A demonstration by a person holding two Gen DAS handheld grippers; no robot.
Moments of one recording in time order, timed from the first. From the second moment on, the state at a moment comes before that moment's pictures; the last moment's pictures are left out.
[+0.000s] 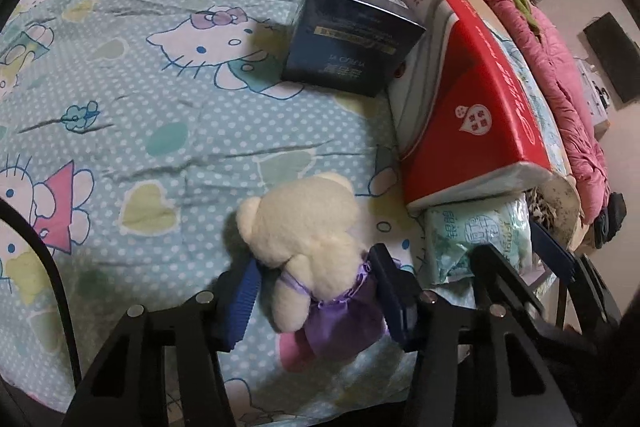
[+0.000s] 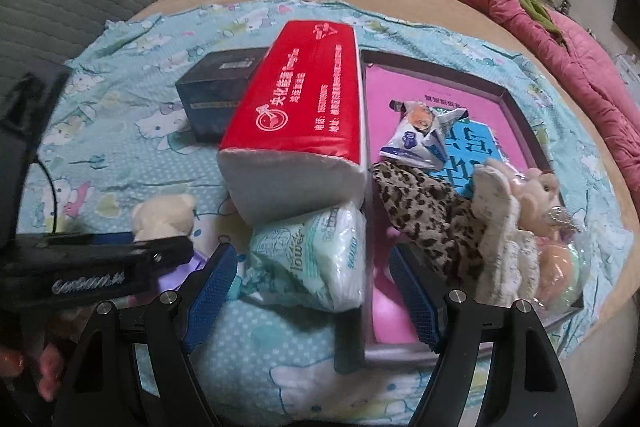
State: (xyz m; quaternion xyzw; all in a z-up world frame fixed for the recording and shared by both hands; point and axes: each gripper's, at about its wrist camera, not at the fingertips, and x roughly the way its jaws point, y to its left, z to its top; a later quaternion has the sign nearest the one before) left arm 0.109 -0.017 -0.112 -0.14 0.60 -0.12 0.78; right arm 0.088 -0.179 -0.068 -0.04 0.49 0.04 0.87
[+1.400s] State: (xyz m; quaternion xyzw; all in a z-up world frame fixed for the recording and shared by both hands) left arm 0.061 -0.005 0.019 -0.12 0.48 -0.14 0.86; right arm 0.056 -0.199 0.051 0.04 0.36 0.09 0.93
